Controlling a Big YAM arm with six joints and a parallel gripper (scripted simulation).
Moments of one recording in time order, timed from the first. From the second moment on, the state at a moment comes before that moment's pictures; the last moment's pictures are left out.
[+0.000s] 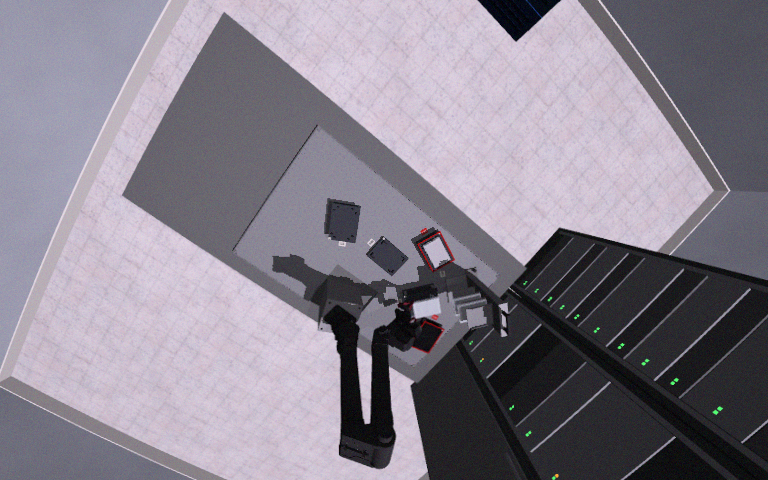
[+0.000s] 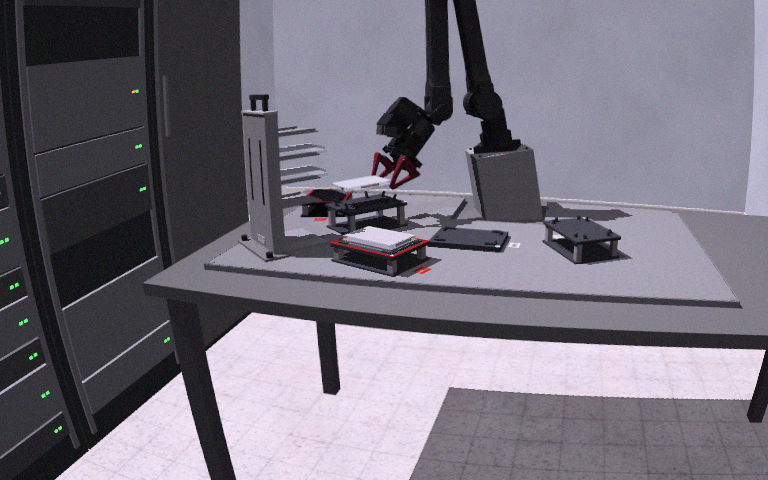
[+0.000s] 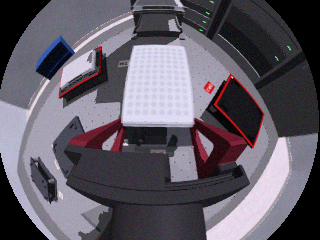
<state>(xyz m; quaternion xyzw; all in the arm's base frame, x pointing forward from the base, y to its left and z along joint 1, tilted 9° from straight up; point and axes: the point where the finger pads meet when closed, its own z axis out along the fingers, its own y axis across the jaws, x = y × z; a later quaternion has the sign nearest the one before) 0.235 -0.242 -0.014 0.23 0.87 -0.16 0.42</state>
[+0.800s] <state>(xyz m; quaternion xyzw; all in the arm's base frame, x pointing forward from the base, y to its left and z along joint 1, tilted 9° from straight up) 0.235 -0.242 -0.026 0.23 0.87 -0.16 0.41</state>
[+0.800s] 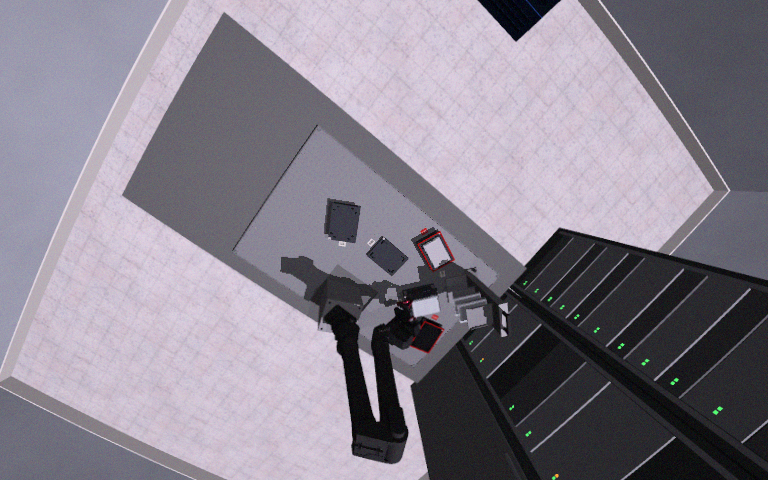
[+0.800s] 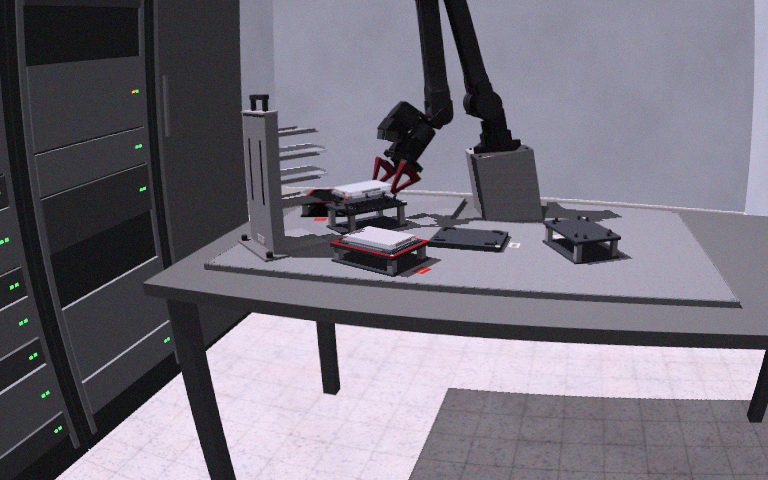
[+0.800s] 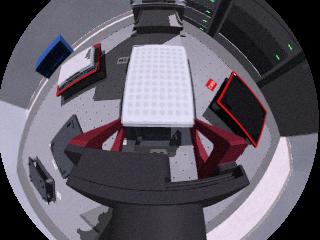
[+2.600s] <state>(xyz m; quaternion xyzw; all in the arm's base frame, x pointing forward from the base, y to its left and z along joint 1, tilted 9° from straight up) 0.234 -0.243 -0.046 0.23 0.87 -0.16 0.42</state>
